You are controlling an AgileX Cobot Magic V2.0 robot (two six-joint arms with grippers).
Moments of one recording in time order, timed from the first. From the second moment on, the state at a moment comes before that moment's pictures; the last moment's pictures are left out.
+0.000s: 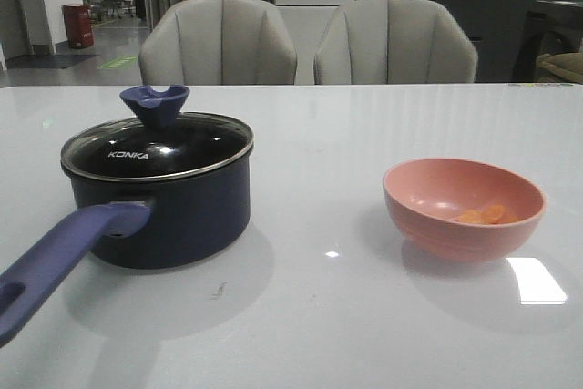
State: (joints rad) left arm -0.05 0.02 -0.01 -0.12 -0.27 0.04; right arm 0.11 -0.01 0.03 -0.05 0.03 0.04
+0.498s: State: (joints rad) left arm -0.05 0.31 -0.39 -0.13 0.27 0.04; right arm 0.11 -0.01 0.03 -0.05 0.03 0.04
